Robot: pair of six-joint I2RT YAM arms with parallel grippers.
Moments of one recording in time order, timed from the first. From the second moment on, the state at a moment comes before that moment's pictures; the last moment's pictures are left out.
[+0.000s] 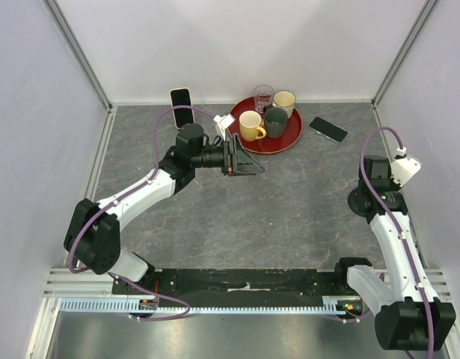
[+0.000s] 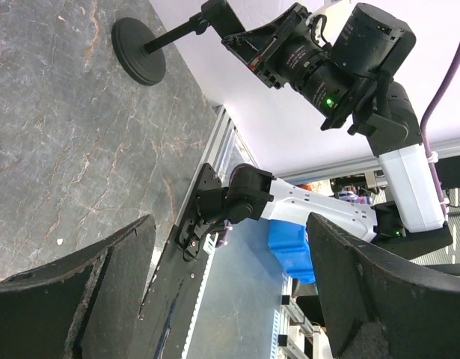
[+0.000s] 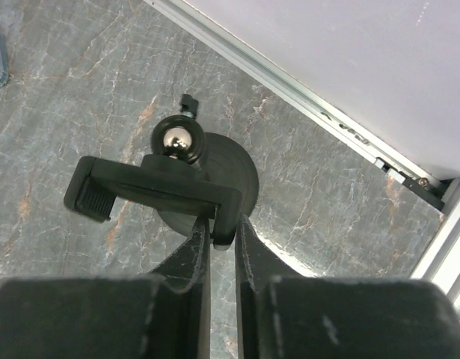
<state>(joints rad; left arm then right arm) -0.58 1.48 1.04 0.24 0.85 -0.90 -0.03 0.90 0.80 -0.67 0.73 0.60</state>
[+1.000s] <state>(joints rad) -0.46 1.48 1.04 0.24 0.84 -0.90 0.44 0.81 0.74 -0.52 0.13 0.44</state>
